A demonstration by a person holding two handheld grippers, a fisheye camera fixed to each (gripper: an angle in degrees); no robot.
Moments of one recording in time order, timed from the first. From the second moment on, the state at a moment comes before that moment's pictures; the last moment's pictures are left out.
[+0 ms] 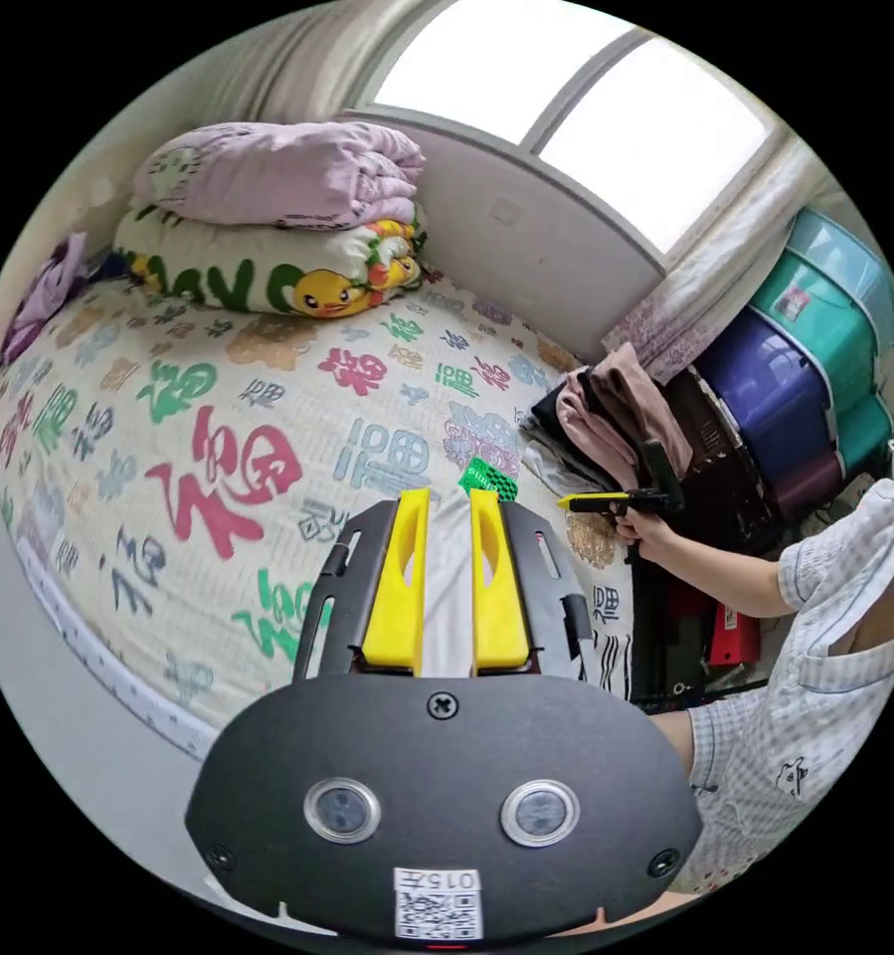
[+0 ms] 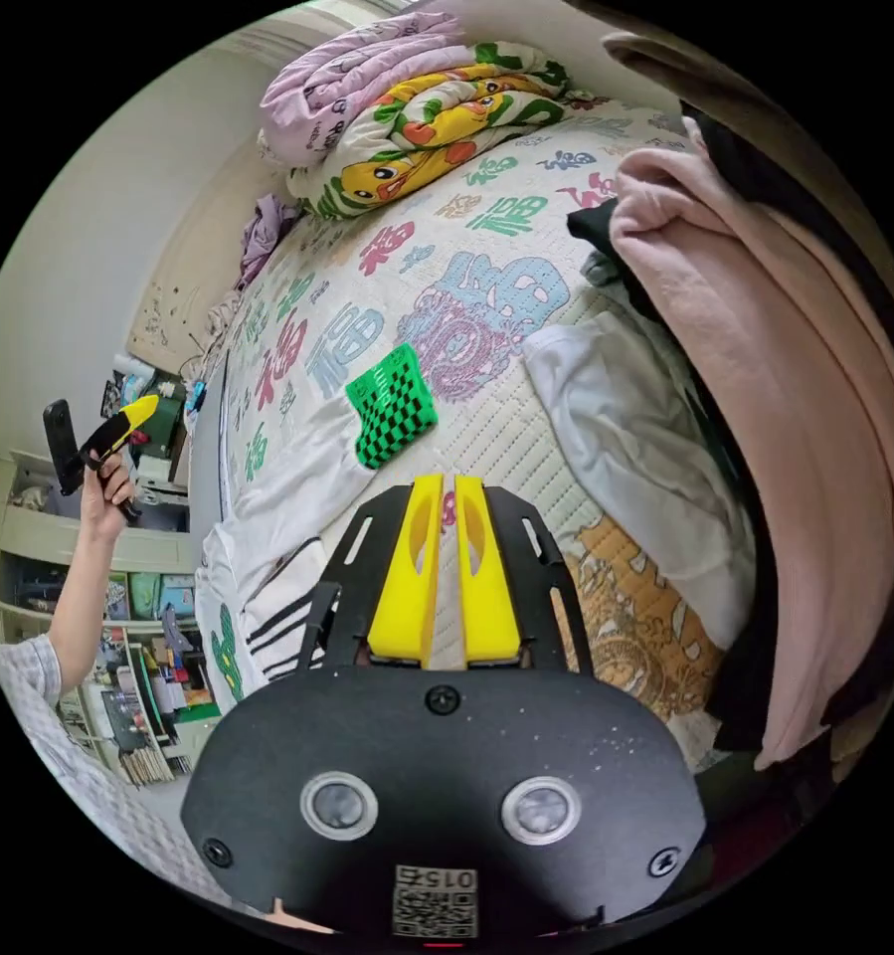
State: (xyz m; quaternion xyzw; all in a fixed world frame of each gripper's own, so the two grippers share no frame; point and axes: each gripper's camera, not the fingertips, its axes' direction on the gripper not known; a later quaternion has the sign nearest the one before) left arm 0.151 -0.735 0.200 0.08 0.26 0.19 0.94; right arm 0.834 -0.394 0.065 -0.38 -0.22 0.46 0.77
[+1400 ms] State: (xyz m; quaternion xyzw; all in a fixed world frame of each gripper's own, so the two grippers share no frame) left arm -0.653 0.248 0.162 0.29 0.38 -0.69 0.54; right arm -0.453 -0.337 0.678 -0.51 -0.52 -0.49 0.48
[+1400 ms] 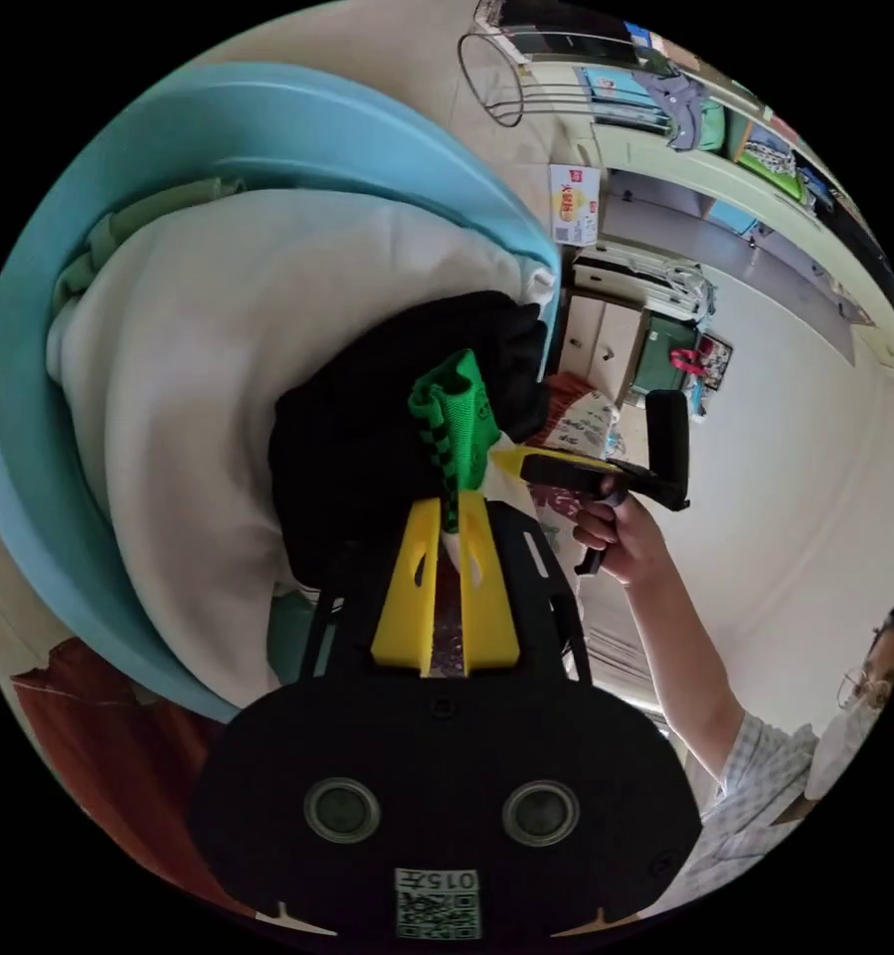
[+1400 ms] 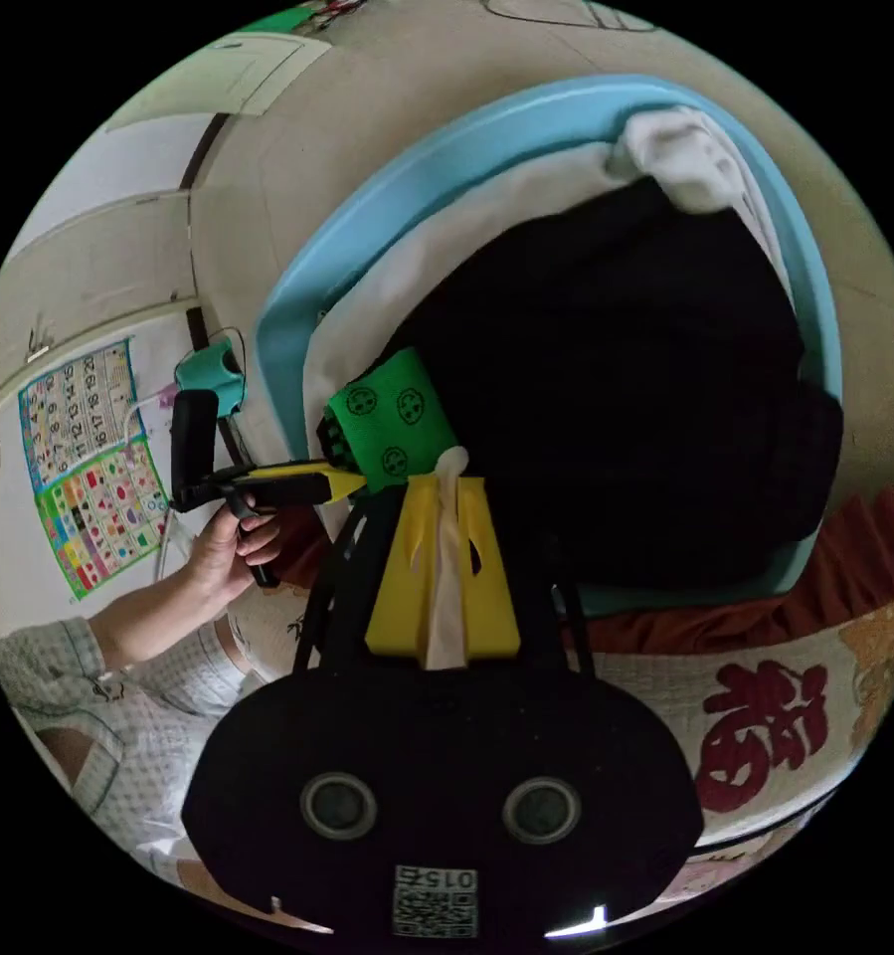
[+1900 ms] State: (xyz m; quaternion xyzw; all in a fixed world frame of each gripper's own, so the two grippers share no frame) left arm -0.649 0.277 0.073 0.23 0.20 -0.71 0.63; right arm -0.328 -0.354 0.728 -0.37 -0.58 -0.40 0.61
